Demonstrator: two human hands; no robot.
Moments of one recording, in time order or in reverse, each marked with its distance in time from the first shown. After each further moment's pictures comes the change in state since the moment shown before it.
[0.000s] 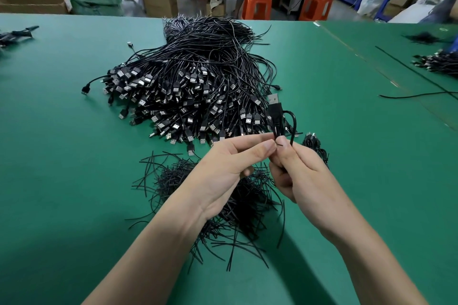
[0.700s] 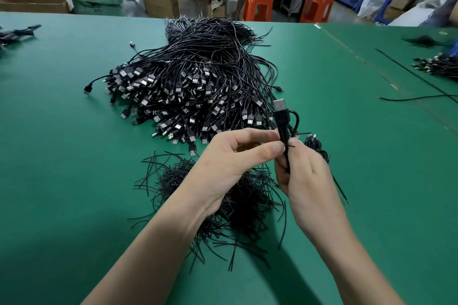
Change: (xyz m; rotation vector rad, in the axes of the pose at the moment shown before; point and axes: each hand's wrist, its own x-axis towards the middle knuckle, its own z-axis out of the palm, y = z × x) left_hand -0.002 0.008 -0.003 0.126 -0.010 0.140; right_hand -0.003 -0.011 0.020 0.031 0.271 -0.019
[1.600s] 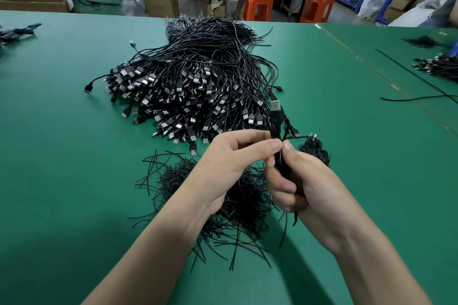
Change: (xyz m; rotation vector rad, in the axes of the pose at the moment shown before) left_hand 0.003 -0.007 -0.003 0.013 -0.055 0.009; right_hand 0.001 0.006 -0.018 0.559 -0.437 0.295
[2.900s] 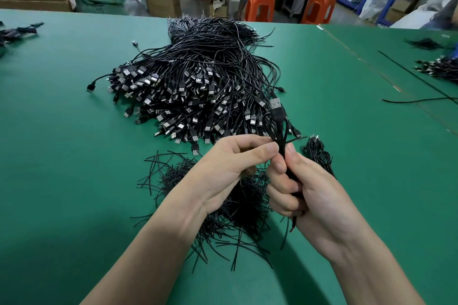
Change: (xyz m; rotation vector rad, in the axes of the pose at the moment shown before) left_hand -0.001 0.003 -0.005 -0.085 -0.073 -0.079; right_hand -0.003 0.008 0.003 0.157 -0.062 -0.028
